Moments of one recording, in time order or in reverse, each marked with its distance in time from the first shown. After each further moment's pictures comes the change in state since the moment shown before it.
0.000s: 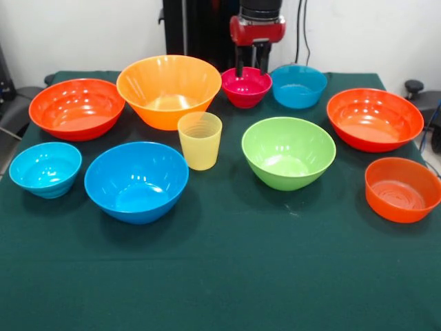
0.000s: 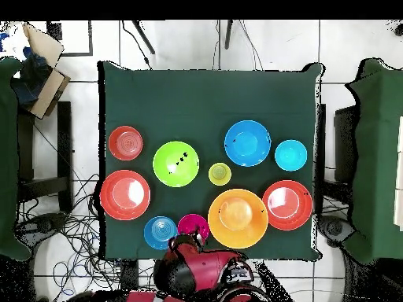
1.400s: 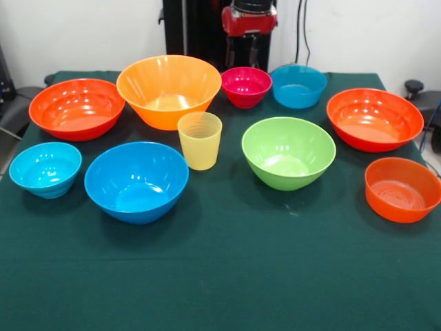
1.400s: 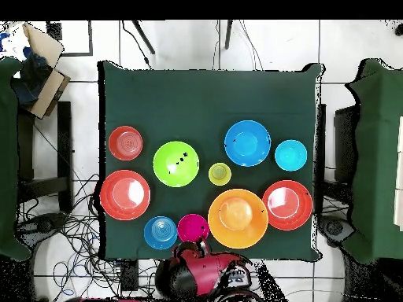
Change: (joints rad) arm 0.038 -0.001 -0.050 -0.012 -0.051 0.102 0.000
